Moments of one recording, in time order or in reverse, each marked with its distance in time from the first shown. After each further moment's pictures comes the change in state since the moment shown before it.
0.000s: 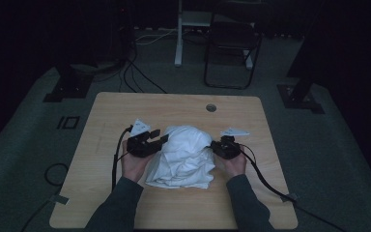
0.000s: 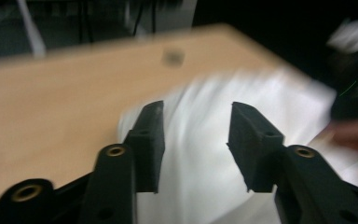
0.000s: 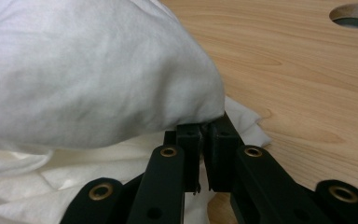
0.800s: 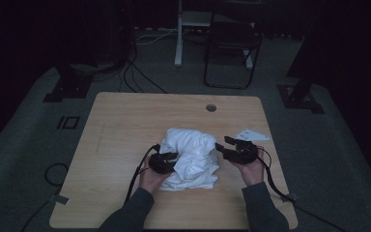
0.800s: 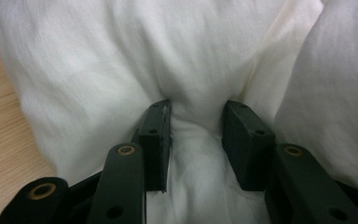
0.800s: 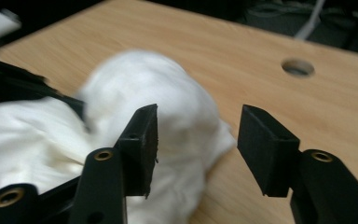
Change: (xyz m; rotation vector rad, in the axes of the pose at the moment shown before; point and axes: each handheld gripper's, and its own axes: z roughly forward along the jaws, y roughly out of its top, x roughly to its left) left arm -0.035 -0.051 0.062 0.153 -0.057 0.102; right arm 0.021 0.015 -0.080 -0.084 -0.055 -0.145
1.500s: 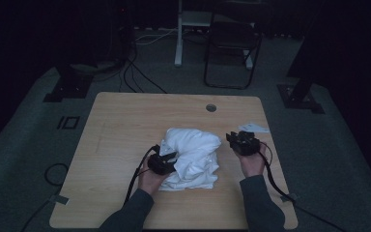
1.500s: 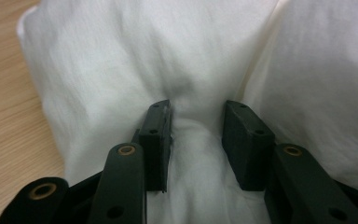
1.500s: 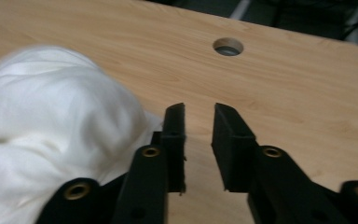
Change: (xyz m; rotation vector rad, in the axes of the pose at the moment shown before) left arm -0.002 0.000 -0.010 -0.022 0.052 0.014; right arm -0.029 0.001 0.013 0.064 -0.214 0.106
